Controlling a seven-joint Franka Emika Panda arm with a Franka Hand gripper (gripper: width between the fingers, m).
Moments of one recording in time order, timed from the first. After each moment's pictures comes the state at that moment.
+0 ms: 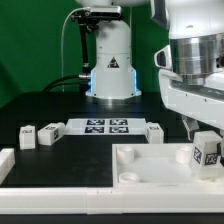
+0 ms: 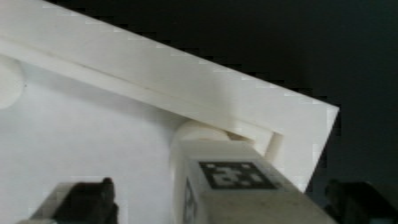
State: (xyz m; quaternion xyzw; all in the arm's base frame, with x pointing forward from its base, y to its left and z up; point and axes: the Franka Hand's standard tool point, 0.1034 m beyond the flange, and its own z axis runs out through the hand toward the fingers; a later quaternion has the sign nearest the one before) arm 0.621 0.128 0.077 -0.84 0.54 0.03 0.07
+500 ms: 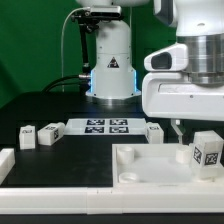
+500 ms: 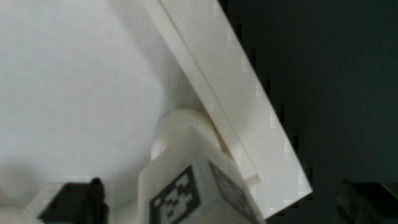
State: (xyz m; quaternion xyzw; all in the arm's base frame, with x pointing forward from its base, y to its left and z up) arm 0.620 0.134 0.079 -0.98 0.21 0.02 0.05
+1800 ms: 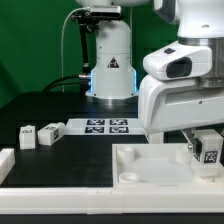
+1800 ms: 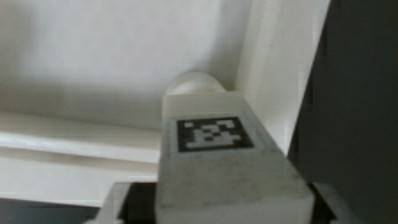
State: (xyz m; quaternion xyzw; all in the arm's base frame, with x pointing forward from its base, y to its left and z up) arm 0.632 0.125 0.078 -1.00 -0.09 0.02 0.04
